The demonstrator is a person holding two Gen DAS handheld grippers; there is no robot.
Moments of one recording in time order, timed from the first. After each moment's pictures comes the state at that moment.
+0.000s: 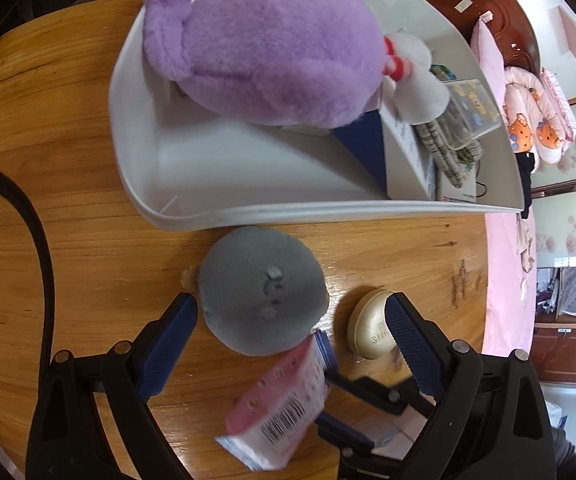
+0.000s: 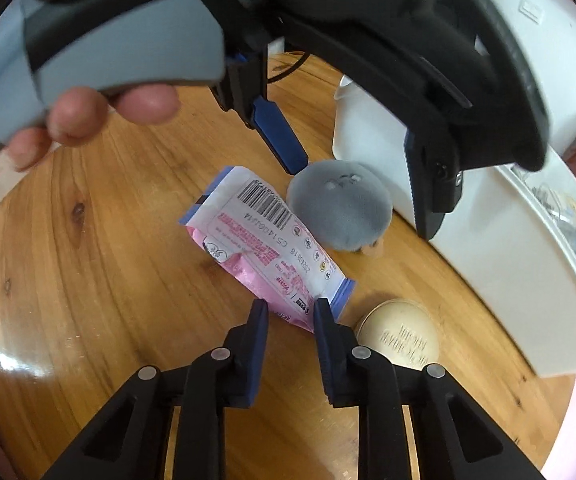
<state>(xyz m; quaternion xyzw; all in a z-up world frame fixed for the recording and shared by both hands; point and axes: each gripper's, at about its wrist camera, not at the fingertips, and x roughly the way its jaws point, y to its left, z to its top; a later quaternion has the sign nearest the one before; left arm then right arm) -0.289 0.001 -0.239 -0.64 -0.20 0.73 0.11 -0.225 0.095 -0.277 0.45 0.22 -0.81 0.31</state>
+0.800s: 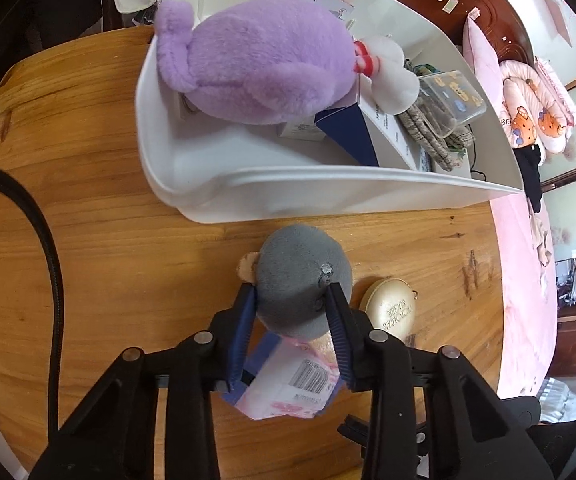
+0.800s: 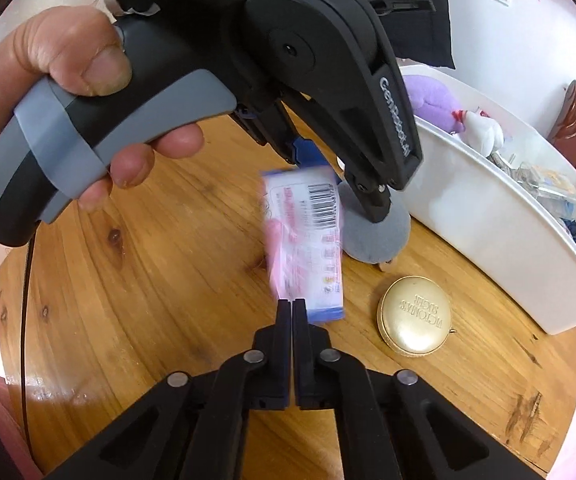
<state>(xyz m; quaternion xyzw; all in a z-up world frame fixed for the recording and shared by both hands) -0.245 -0.020 -0.220 -0.61 -0.16 0.77 0.10 -0.187 0.091 -0.269 0.44 0.16 -0.83 0.30</state>
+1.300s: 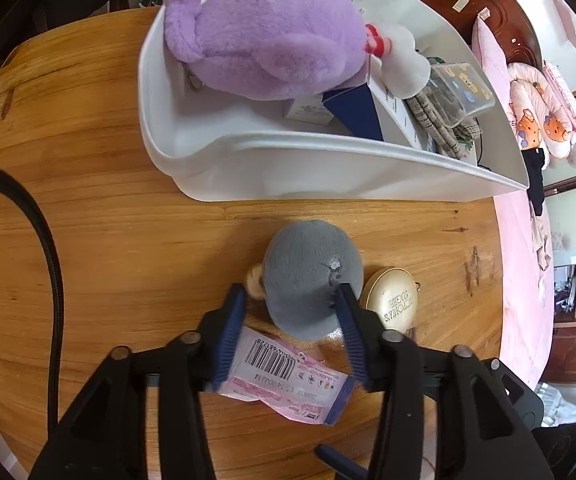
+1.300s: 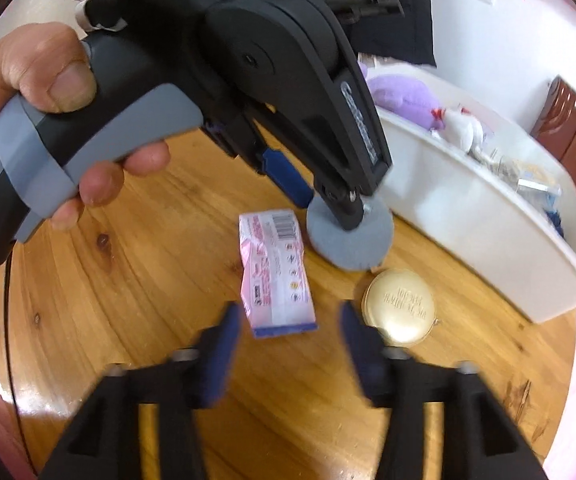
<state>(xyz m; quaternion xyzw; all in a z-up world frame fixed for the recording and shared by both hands) -0.264 0.009 -0.221 -0.63 -0.17 0.76 0.09 -0.173 0.081 -0.278 0.43 0.17 -0.84 0.27</state>
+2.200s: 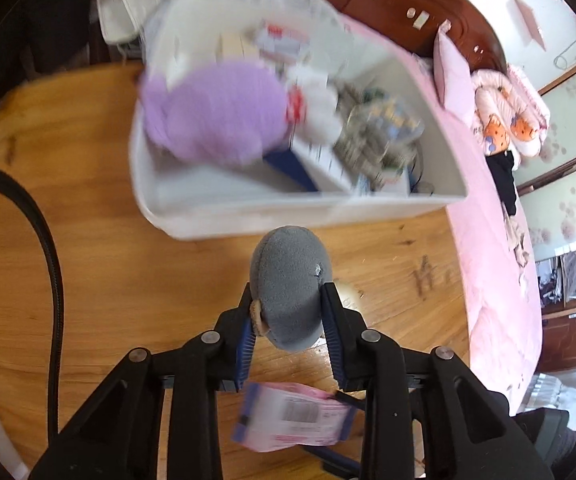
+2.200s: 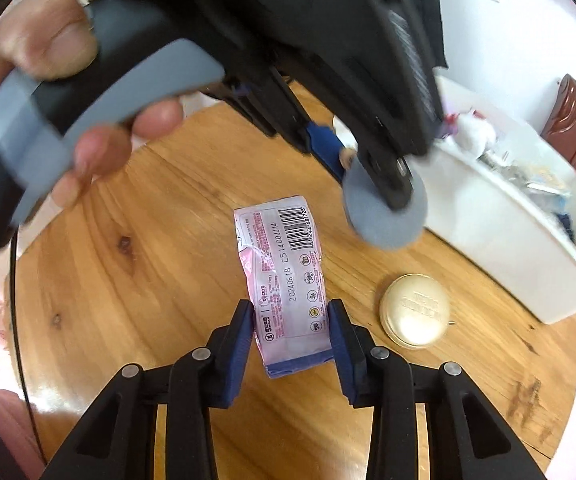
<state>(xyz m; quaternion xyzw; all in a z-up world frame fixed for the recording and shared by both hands) -0.256 0.007 -0.161 -0.57 -0.17 0.79 0.13 -0.123 0.069 -0.299 0.44 0.15 -0.84 0.29</state>
